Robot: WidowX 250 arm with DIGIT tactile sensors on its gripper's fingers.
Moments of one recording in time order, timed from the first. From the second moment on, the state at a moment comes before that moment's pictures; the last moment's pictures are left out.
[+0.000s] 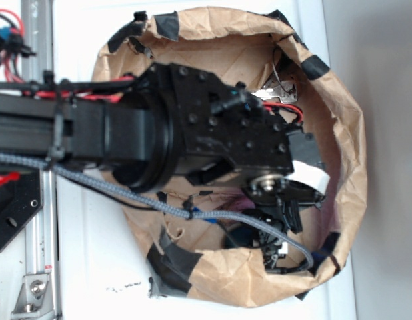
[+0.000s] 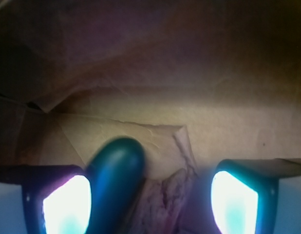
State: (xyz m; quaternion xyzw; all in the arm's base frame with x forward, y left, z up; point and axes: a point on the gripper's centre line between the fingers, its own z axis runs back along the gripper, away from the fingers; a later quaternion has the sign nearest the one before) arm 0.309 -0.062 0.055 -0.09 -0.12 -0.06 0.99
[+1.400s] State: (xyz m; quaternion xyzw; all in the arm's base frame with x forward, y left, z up) arm 0.301 -0.088 0.031 -0.15 -0.09 -0.11 0.98
